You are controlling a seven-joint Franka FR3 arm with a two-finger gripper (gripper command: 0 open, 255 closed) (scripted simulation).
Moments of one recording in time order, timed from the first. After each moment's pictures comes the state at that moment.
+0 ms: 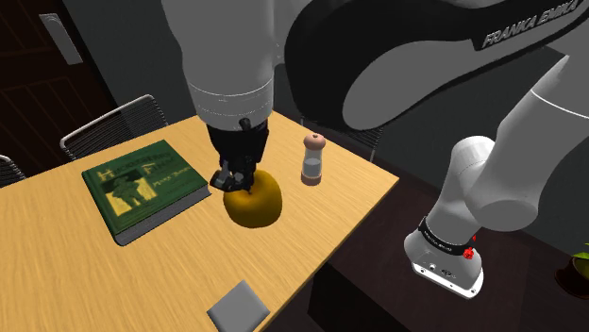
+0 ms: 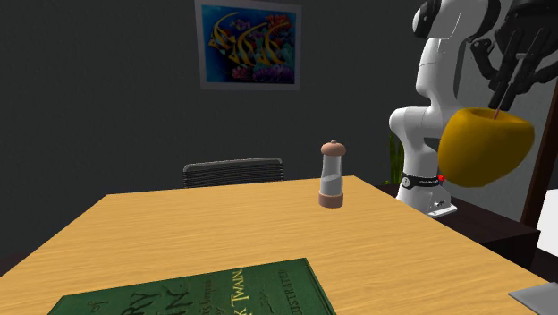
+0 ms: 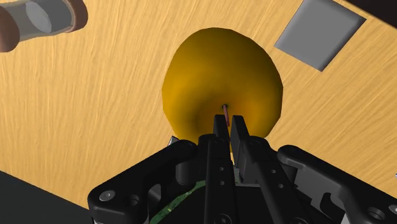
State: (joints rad) arm 0.48 -0.14 0.50 -1.89 -0.16 1.78 0.65
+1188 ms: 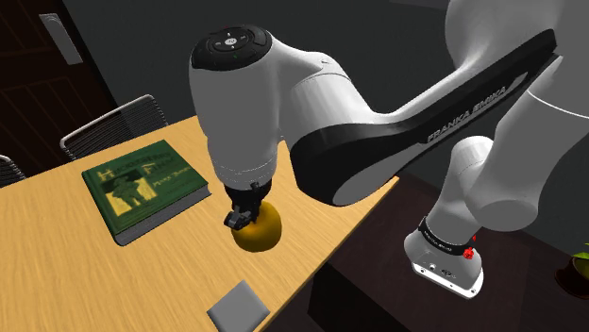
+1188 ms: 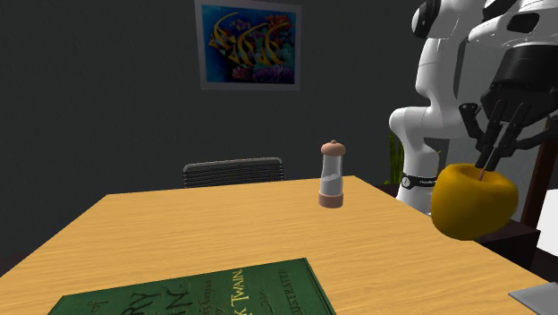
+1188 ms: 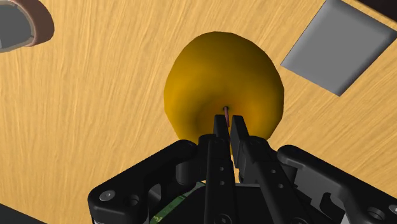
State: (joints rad) arm 0.48 -0.11 0.50 -2.10 -0.19 2.02 0.71
